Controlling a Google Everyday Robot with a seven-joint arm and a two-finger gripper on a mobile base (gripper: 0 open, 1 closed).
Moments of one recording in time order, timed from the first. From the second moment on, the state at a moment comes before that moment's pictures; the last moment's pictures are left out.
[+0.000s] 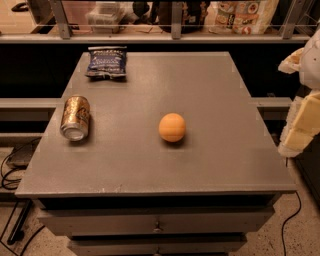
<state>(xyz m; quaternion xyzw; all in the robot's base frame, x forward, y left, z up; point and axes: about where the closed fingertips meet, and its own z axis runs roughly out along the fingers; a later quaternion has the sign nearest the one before) 0.438 -0.217 0.976 -0.60 0.78 -0.03 0.16</state>
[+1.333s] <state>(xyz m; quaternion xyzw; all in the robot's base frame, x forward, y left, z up) 0.503 -0.149 0.976 -0.57 0.77 0.07 0.28</state>
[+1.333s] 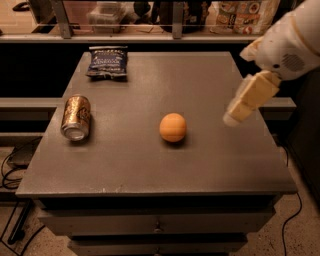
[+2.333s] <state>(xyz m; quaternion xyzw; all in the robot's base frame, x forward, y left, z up) 0.580 -0.061 0.967 -0.57 0.75 0.11 0.32</state>
